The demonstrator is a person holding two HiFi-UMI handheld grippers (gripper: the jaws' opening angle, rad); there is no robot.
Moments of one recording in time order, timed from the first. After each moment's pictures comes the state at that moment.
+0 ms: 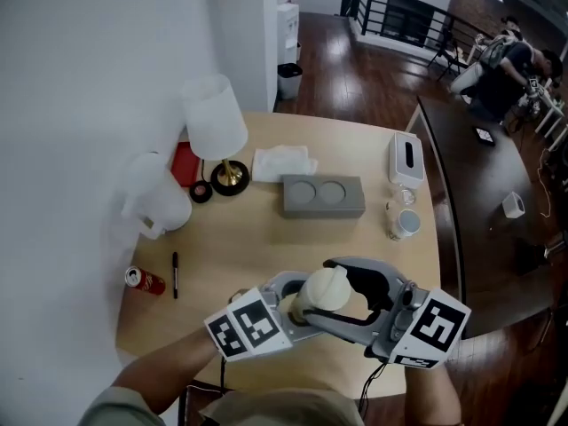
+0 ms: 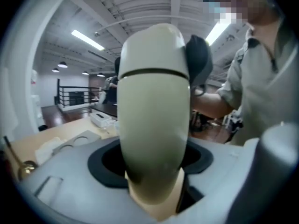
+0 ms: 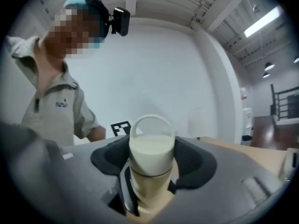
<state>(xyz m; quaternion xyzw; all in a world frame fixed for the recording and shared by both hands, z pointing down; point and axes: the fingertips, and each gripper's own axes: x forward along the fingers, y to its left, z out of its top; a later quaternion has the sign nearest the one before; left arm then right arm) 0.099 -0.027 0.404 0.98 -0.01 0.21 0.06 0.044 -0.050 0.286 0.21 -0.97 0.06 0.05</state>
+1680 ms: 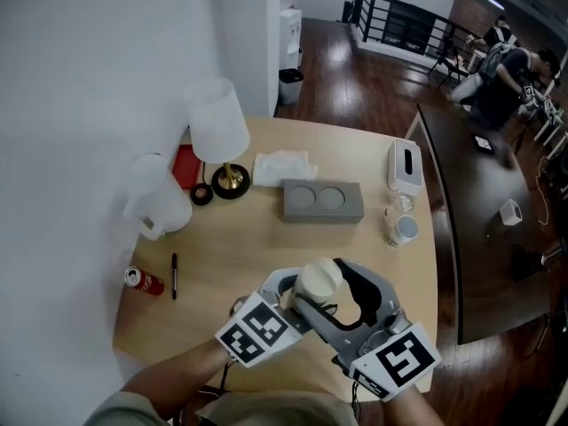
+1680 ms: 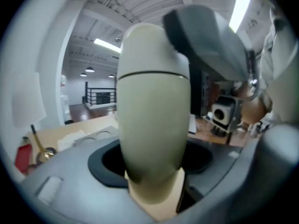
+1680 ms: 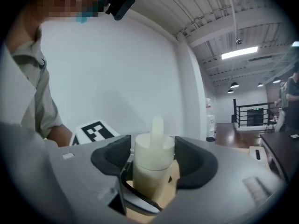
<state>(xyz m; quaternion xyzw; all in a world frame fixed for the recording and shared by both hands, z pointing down) 0.096 -0.059 0.419 0.96 -0.14 0.21 0.09 0.050 -0.066 0.296 0.40 -0.91 0.04 0.07</state>
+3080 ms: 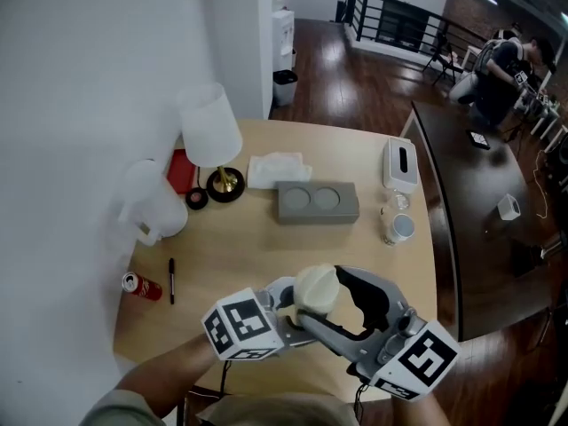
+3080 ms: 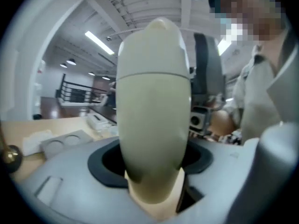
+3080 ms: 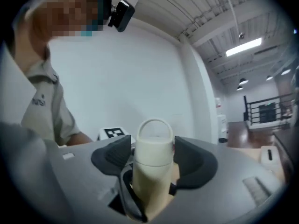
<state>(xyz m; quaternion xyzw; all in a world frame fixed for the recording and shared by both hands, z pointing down) 0.108 -0.023 0.391 0.98 0.01 0.14 0.13 0.054 -0.047 0.273 0.34 -0.94 0.06 0.03</state>
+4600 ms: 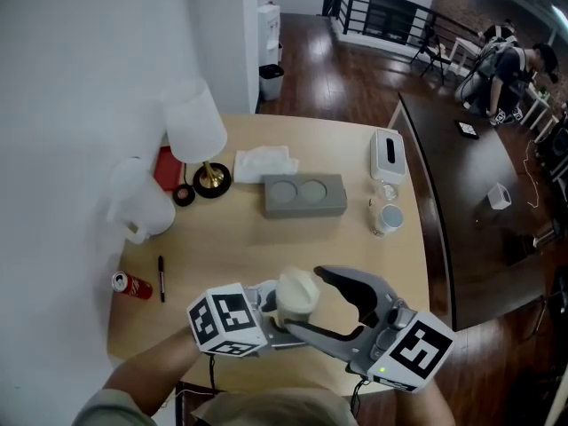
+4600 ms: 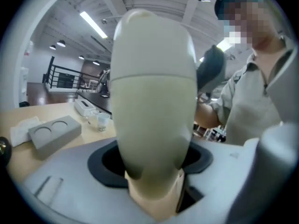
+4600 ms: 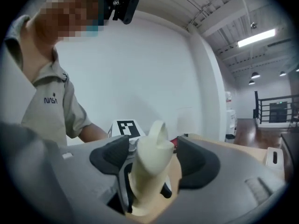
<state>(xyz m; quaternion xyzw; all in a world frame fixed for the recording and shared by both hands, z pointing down) 0.099 0.002 0.406 0.96 0.08 0.20 0.16 0.045 -0.034 0.279 0.29 -0.95 0.07 0.07</state>
